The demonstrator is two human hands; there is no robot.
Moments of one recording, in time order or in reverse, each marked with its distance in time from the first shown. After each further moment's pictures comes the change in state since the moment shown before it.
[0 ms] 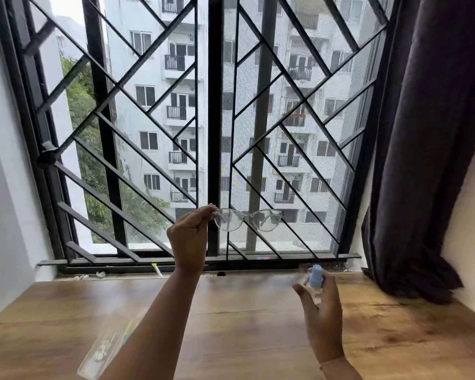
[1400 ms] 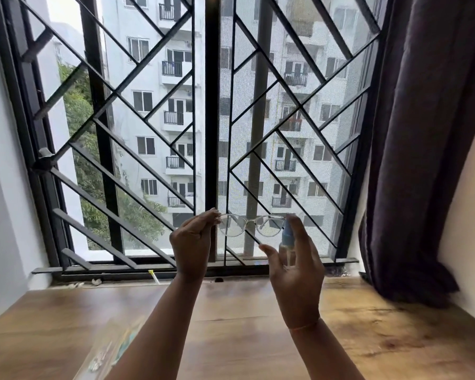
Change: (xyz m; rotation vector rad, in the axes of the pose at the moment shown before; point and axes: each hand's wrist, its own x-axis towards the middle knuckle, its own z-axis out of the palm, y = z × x) left_hand 0.001 0.014 0.006 0.013 0.005 0.055; right_hand 0.034 -0.104 0.038 -0.046 0.120 -0.433
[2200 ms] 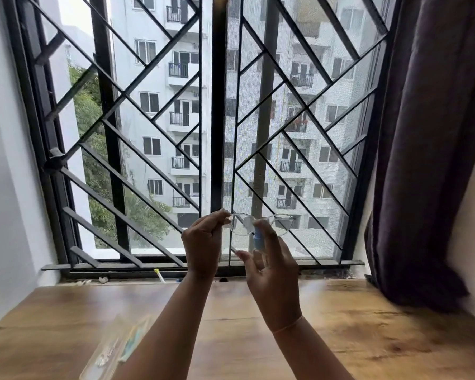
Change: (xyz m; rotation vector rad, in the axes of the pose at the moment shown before) left_hand -0.002 0.007 0.006 0.067 -0.015 -0.030; right_hand -0.012 -0.016 0.023 -0.044 -0.194 -0.079
